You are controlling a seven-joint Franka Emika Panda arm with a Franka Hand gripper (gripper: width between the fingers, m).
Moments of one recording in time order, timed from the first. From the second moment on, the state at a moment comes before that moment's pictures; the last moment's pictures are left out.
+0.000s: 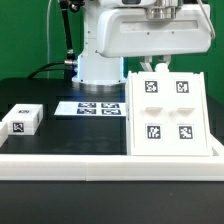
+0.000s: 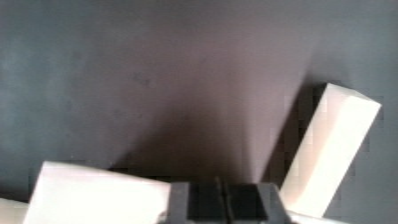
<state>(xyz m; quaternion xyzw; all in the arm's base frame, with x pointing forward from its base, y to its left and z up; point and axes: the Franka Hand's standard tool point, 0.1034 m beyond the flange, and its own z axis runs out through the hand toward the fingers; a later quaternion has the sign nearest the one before) 0.524 0.069 0.118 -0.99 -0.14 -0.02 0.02</state>
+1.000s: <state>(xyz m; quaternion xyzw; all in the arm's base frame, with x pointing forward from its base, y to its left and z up) 0.545 0.072 0.133 -0.99 -0.15 0.00 0.02</state>
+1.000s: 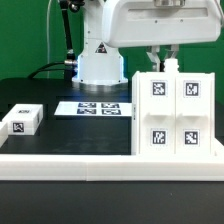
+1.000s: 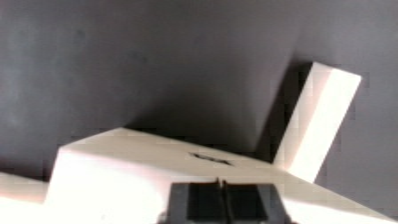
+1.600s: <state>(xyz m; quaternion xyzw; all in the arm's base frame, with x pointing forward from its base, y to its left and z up) 0.545 0.072 0.132 -0.99 -0.14 0.00 0.02</state>
